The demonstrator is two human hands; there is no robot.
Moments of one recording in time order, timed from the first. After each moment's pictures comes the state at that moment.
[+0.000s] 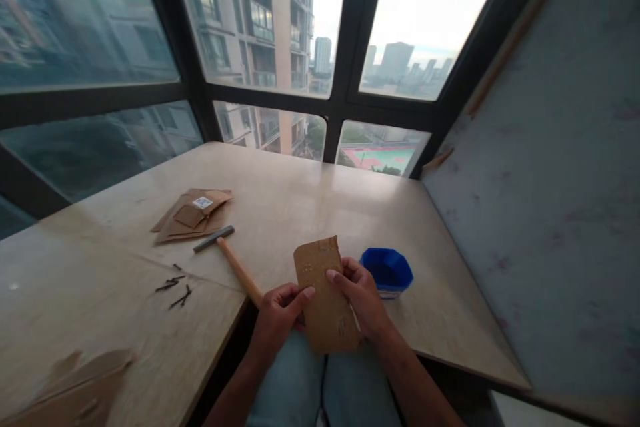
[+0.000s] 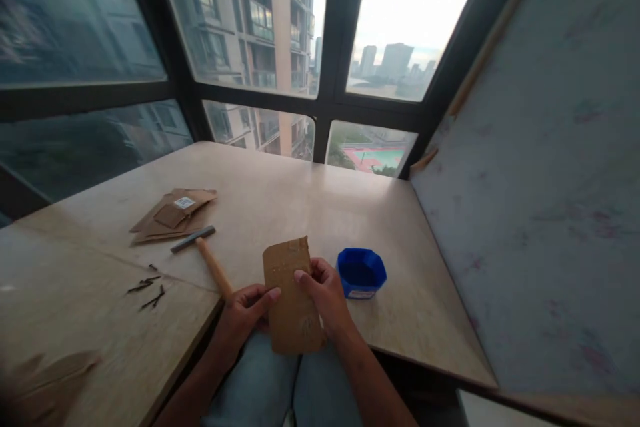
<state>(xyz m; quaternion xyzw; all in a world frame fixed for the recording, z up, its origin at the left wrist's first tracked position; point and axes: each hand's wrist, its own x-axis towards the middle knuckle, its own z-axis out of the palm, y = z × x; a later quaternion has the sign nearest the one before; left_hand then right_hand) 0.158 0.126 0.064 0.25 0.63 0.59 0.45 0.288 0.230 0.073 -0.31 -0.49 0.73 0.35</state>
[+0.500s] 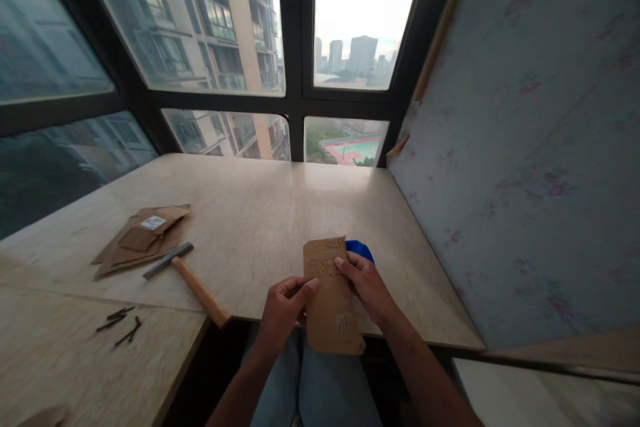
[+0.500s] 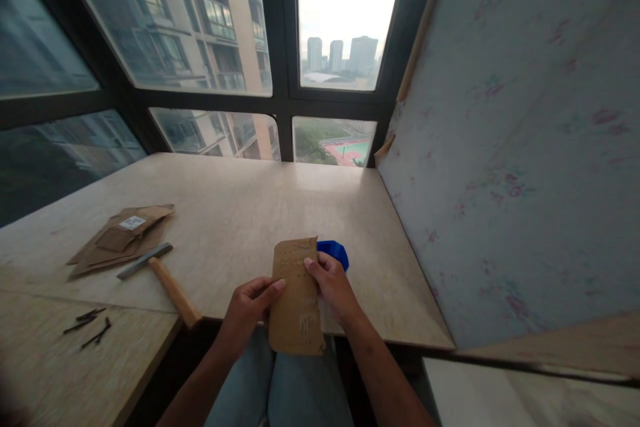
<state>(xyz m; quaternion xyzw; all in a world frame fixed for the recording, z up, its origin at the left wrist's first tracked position) 0.212 0.180 0.063 0.29 0.60 0.55 0.49 0.362 0.277 0.075 -0.36 -0.49 0.71 0.37</state>
